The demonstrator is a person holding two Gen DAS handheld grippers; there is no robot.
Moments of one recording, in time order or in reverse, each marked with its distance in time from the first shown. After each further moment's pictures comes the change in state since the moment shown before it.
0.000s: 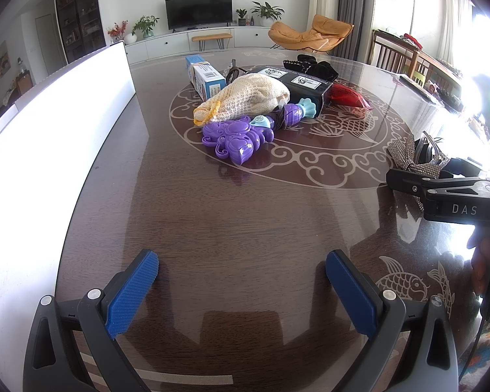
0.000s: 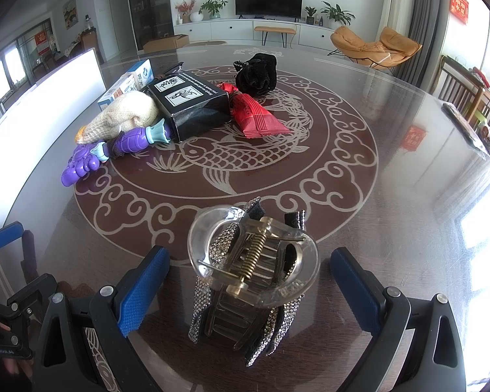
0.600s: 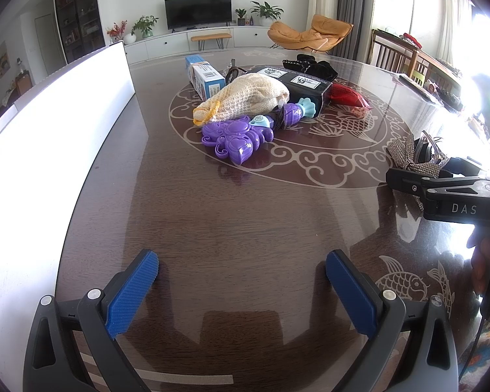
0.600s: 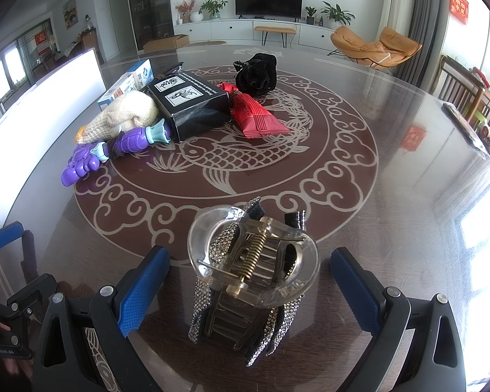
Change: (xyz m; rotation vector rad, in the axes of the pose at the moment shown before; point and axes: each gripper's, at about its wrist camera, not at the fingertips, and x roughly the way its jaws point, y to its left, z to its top) left arm 0.000 0.001 0.000 0.006 0.006 -0.010; right arm 0.000 0.000 0.000 0.000 0.000 0.000
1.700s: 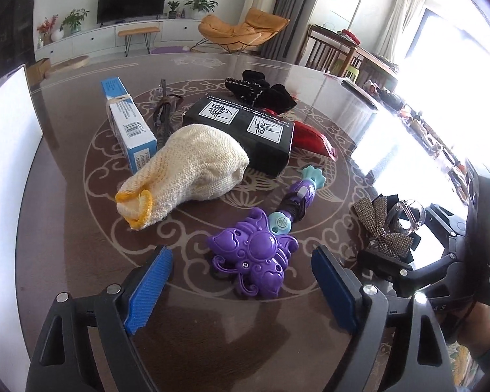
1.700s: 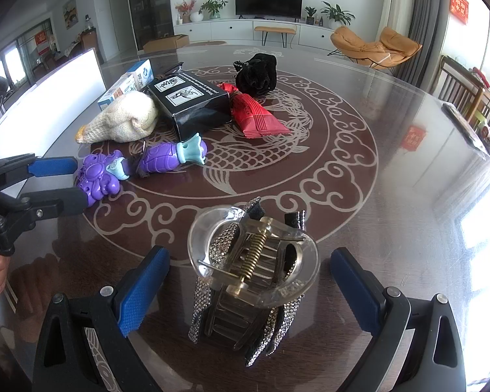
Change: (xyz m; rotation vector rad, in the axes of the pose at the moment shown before) left arm 0.048 0.018 0.092 0.084 0.037 -0.369; right arm 0.000 0.000 0.000 0.000 -0.001 0.001
